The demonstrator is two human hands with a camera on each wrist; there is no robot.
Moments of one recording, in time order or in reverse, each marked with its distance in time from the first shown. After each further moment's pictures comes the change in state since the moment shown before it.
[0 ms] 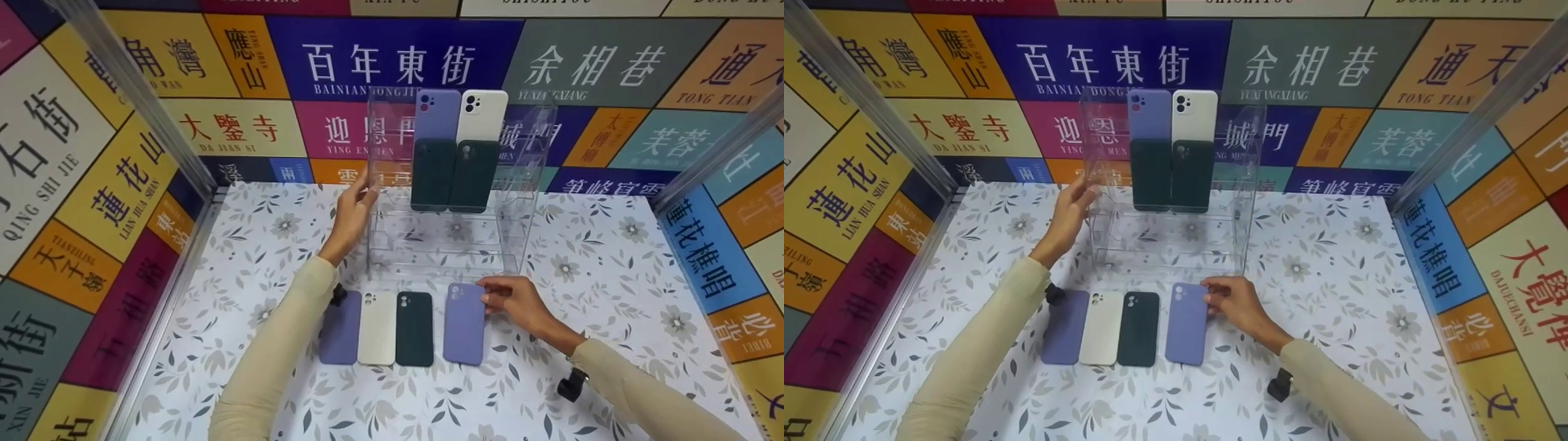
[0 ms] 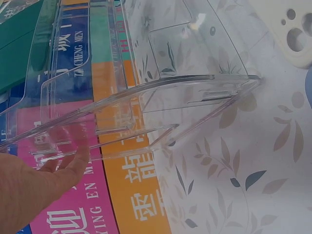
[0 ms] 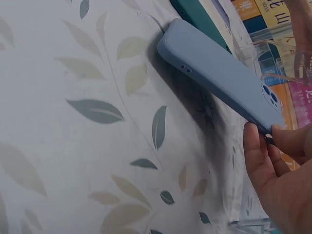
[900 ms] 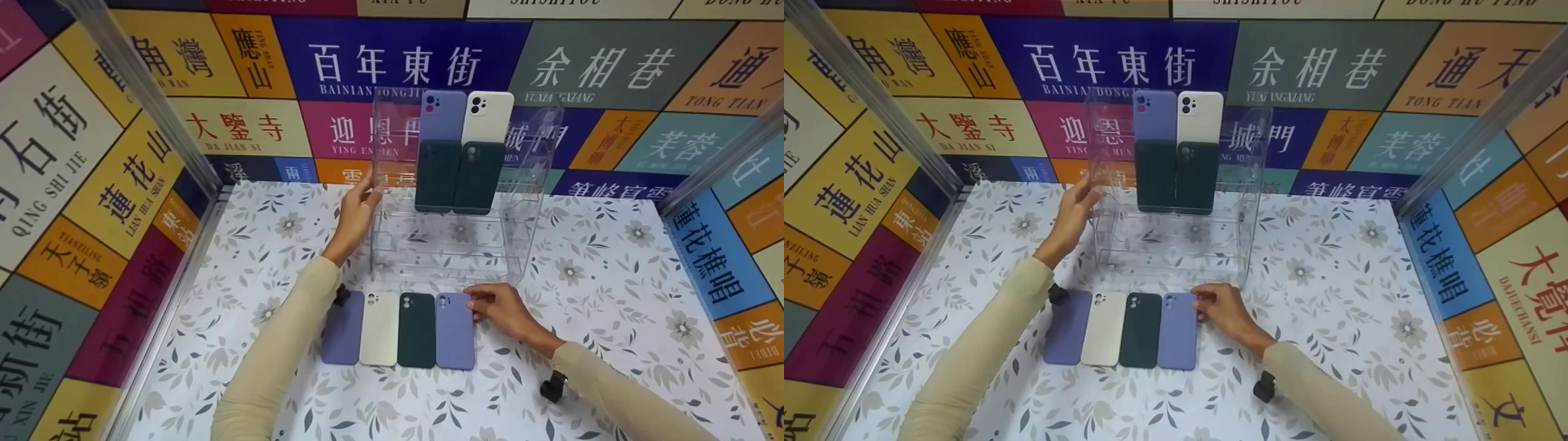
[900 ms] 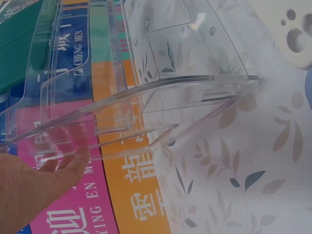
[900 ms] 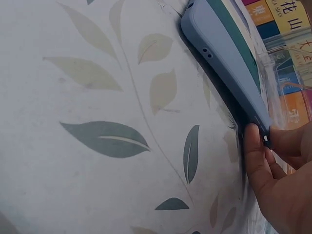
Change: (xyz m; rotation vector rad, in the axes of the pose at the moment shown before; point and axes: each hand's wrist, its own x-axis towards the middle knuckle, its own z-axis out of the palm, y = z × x) left_hand -0.001 0.000 0.000 0.002 0.022 -0.003; right_hand 0.018 0.025 0.027 -0.099 -0.044 -0.076
